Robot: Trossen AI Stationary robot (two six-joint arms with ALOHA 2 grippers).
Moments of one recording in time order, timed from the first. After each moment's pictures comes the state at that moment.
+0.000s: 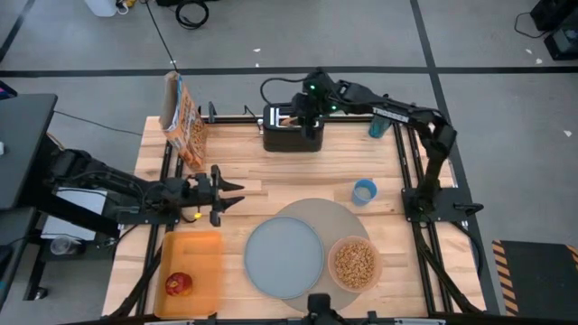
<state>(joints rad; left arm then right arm) -0.19 0.85 0.08 0.85 -0.31 -0.06 -0.55 1.82 1.66 -0.59 -0.26 -0.42</state>
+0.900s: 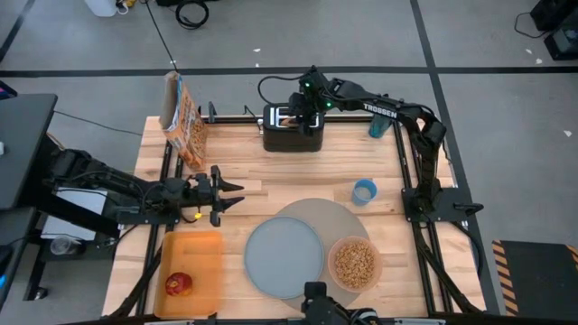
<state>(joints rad) -0.19 0.85 0.08 0.84 -0.31 -0.06 -0.60 1.93 1.71 -0.60 -0.29 -0.48</state>
